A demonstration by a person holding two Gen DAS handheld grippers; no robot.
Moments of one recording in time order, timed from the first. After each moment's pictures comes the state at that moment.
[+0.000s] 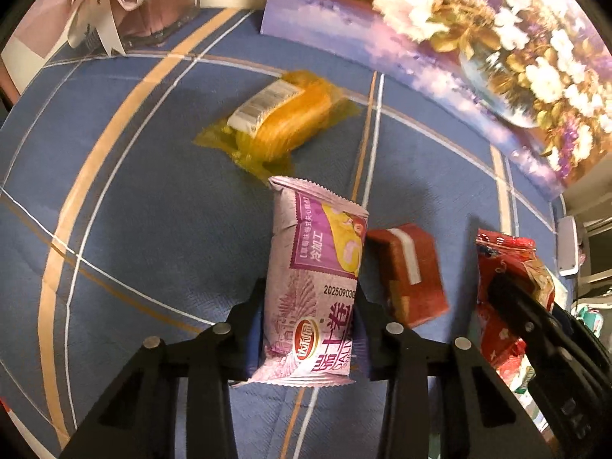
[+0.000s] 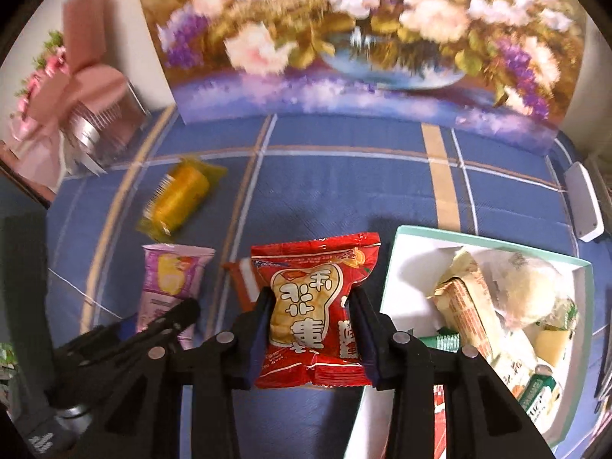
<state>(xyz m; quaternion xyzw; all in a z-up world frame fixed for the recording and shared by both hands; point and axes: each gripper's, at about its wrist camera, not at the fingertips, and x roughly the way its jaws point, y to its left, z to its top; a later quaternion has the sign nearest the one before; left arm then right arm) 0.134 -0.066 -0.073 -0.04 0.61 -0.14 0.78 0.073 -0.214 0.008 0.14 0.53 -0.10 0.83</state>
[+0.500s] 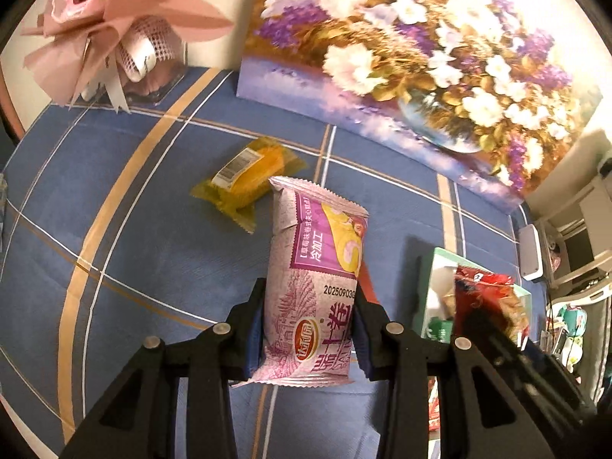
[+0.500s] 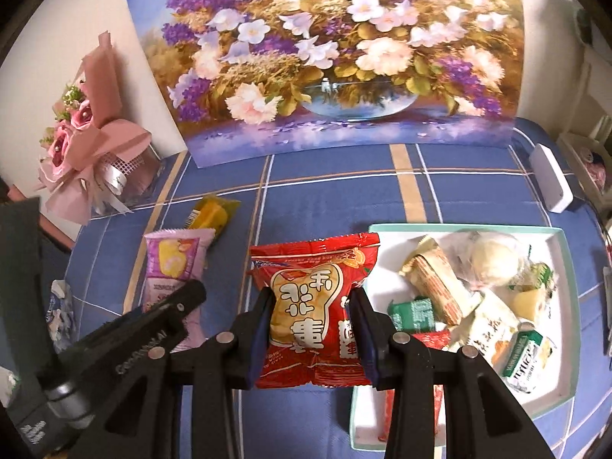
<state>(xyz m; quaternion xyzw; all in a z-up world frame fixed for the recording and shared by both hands) 0.107 -0.067 0.002 -0.05 0.55 -0.17 0.82 0.035 -0.220 0.044 0.18 0.48 -0.13 0.85</state>
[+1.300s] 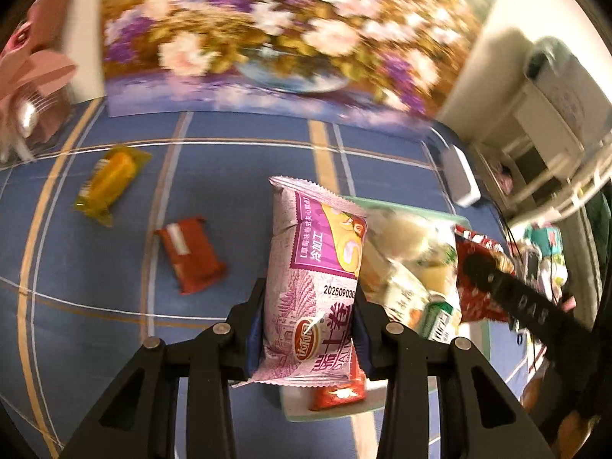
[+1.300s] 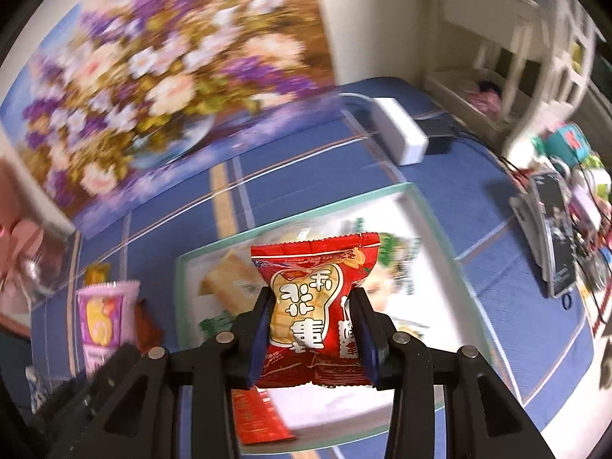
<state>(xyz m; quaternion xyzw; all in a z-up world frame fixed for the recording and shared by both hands) 0.030 -0.190 0.018 0.04 0.54 -0.30 0.79 -0.067 -0.370 0.033 0.26 0.45 -0.32 0.79</state>
